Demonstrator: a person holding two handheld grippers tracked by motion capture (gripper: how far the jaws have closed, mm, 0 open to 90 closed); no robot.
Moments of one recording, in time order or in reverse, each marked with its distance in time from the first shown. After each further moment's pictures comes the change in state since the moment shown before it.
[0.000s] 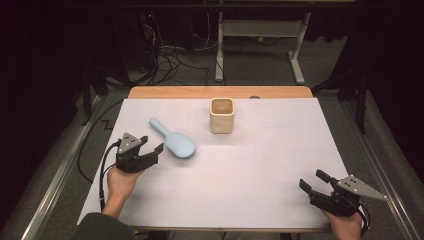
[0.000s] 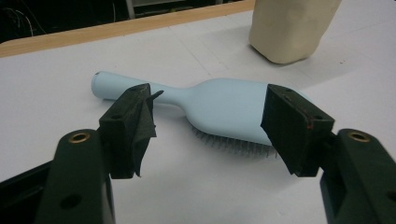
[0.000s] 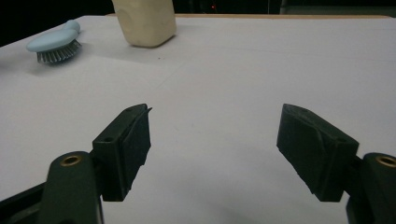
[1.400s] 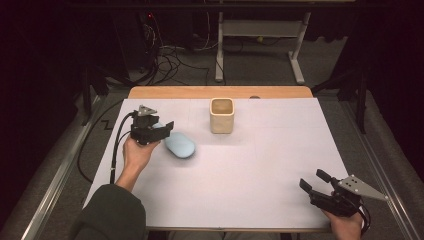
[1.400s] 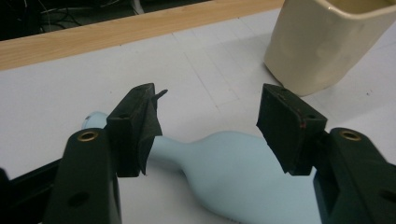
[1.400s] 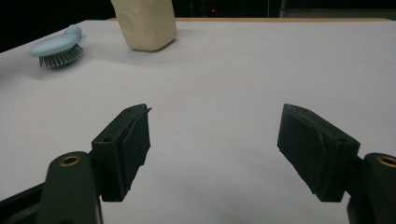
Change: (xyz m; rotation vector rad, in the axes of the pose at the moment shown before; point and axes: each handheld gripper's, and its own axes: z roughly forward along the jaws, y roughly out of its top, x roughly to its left) left arm 0.005 0.071 0.049 0.138 0.018 -0.046; right arm 0.000 0.000 -0.001 -0.013 0.003 0.006
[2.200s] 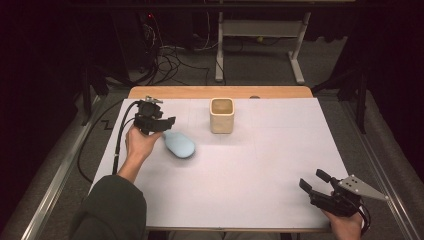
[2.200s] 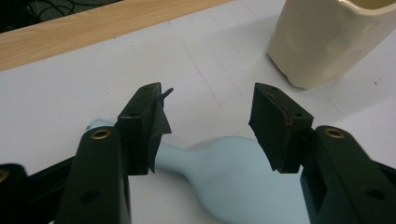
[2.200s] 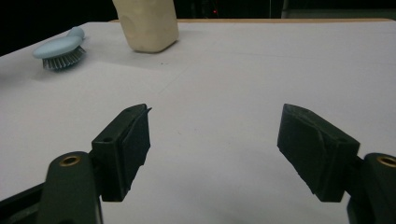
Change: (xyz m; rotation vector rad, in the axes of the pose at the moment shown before) left arm 0.001 0.032 0.014 0.151 -0.005 0.056; right arm 0.000 0.000 0.000 -0.003 0.009 0.006
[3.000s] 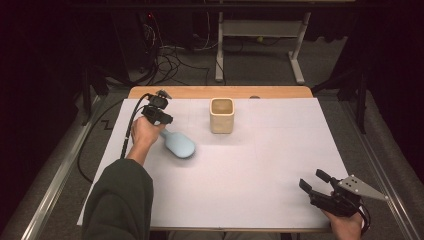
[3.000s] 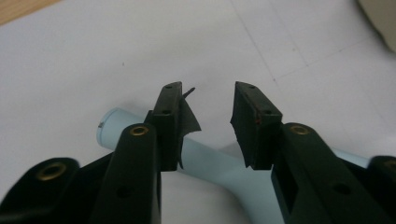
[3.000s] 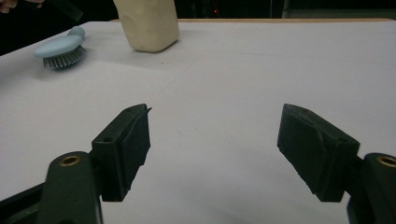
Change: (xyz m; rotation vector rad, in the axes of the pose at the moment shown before) left arm 0.024 0.022 0.057 0.290 0.082 0.004; right arm 0.000 0.000 0.000 0.000 0.002 -0.005
